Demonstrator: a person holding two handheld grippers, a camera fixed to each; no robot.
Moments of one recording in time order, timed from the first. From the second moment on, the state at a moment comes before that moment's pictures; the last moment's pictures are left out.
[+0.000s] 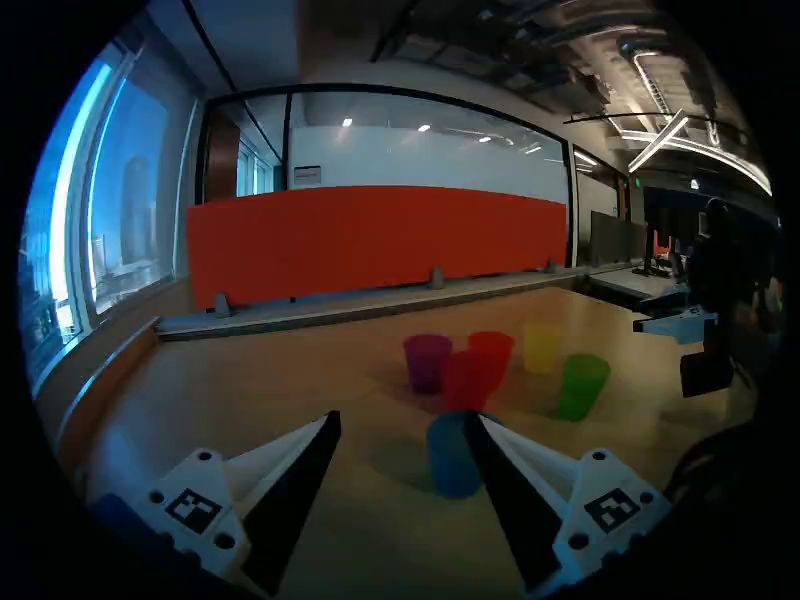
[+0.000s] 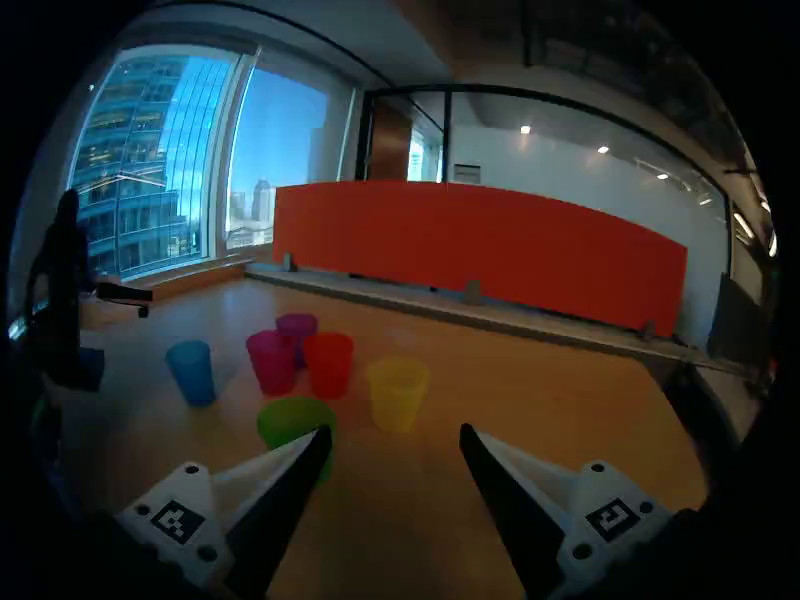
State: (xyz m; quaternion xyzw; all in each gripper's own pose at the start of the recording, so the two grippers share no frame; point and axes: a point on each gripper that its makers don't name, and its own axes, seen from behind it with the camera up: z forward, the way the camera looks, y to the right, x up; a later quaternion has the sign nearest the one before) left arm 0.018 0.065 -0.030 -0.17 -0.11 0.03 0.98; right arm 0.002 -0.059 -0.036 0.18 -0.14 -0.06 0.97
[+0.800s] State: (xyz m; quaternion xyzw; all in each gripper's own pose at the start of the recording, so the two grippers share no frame) left arm 0.066 0.039 -0.028 -0.06 0.01 0.03 1.00; right arm 0.064 -0.003 -0.021 0.04 0.00 -0.01 1.00
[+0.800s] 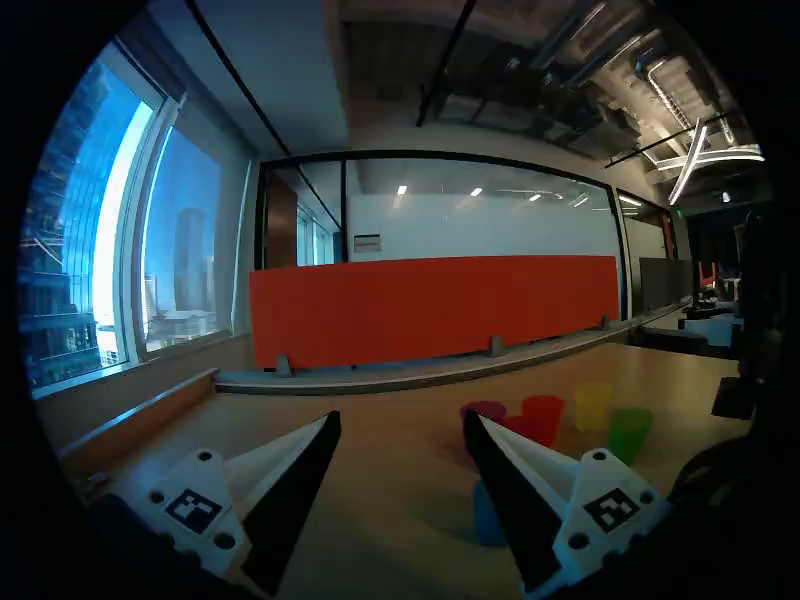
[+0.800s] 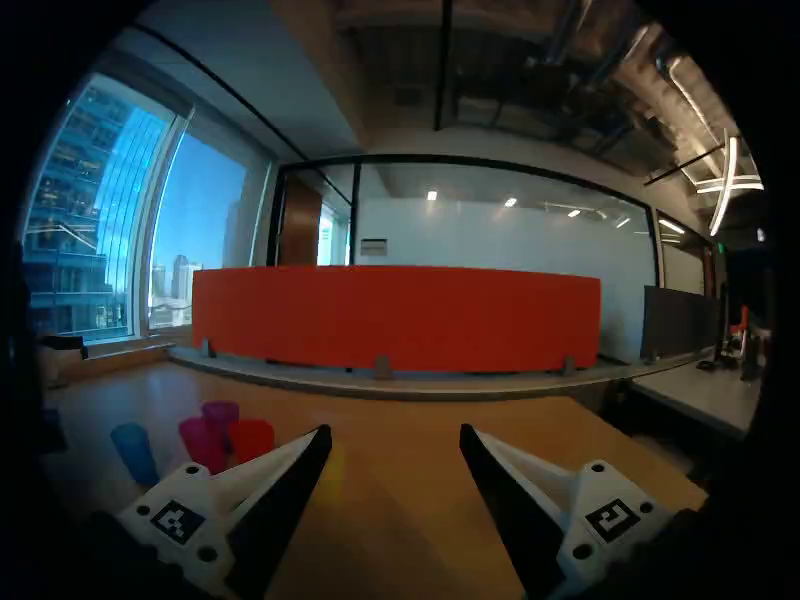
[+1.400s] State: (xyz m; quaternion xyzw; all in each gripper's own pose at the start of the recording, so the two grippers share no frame) left arm 0.073 0.024 -0.017 -0.02 0.03 0.02 1.00; right arm 0.091 0.016 -0.035 -0.03 0.07 0.01 1.00
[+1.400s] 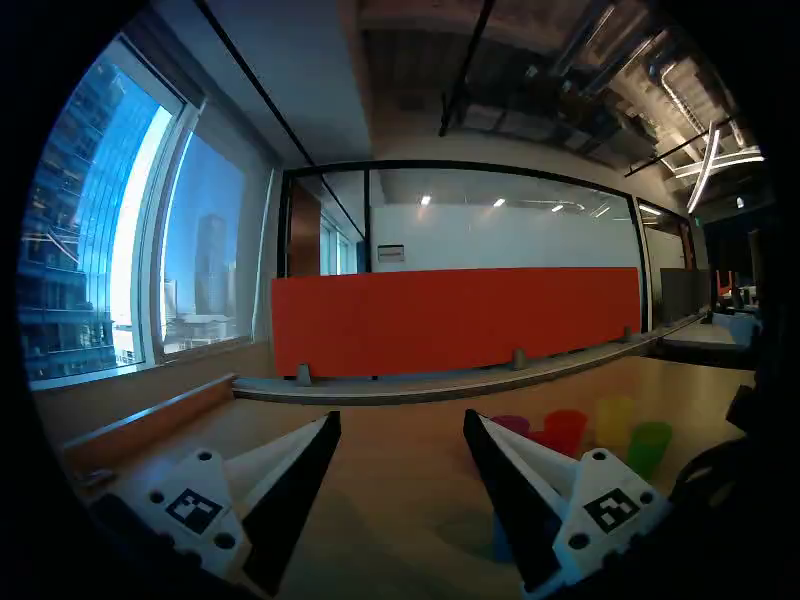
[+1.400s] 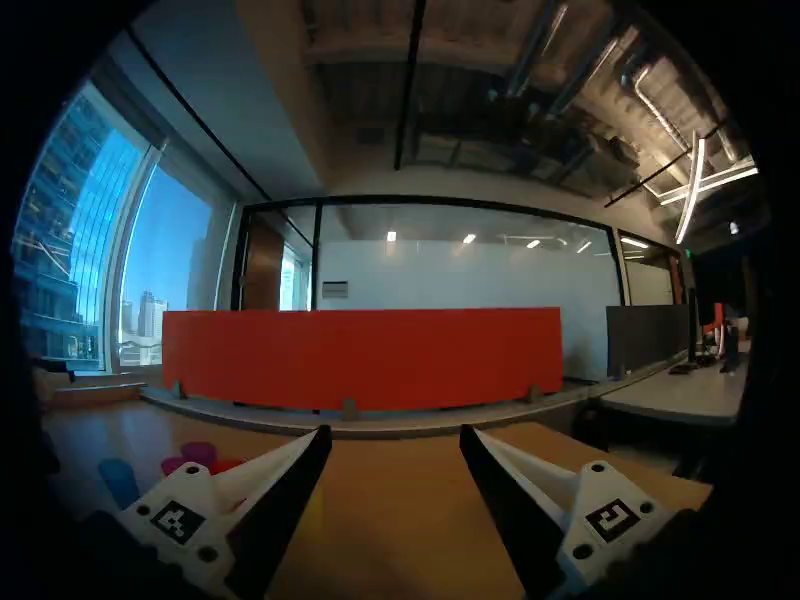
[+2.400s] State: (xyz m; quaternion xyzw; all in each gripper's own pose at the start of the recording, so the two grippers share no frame) left arm 0.019 0.018 -0.005 -0.01 0.01 0.00 1.00; right arm 0.071 0.022 -0.031 -0.04 0.05 0.02 1.00
